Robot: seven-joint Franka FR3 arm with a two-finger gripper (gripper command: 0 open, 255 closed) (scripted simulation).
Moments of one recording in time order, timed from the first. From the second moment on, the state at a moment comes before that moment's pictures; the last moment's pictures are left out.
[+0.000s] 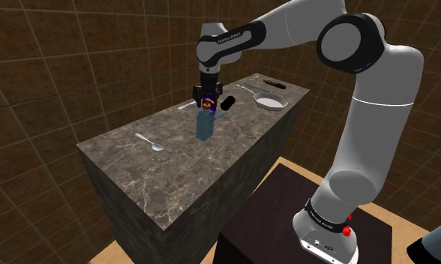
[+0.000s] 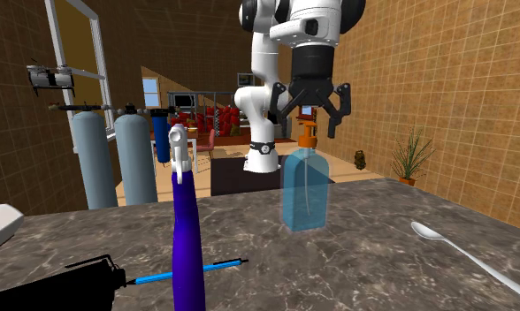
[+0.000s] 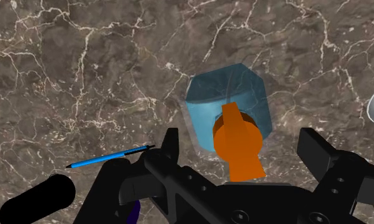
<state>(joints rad) -0.05 0.24 -0.03 -1.80 0.00 2.03 0.13</state>
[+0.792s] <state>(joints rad) -0.05 0.24 -0.03 -1.80 0.00 2.03 0.13</state>
